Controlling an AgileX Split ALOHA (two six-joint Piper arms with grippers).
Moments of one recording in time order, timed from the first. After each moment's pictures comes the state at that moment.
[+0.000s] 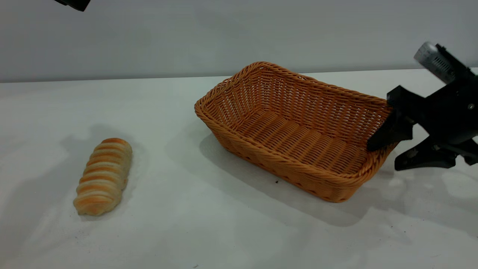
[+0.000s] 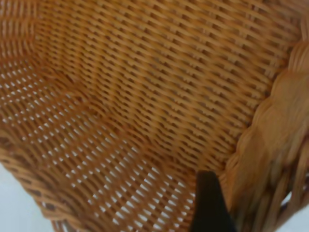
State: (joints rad) left arm -0.07 1.77 -1.32 -0.36 0.41 0.71; right arm 0.00 2.03 -0.83 1.49 0.48 -1.06
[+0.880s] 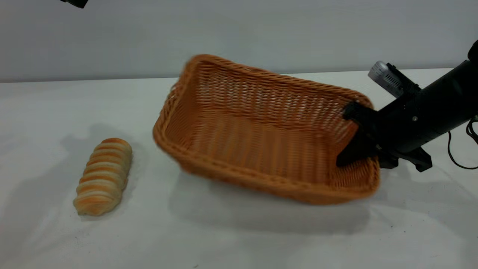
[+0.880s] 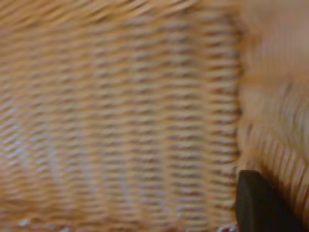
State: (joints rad) left arm -0.07 1.77 -1.32 -0.35 0.39 0.71; right arm 0.11 2.21 -0.99 1.50 0.50 -1.04
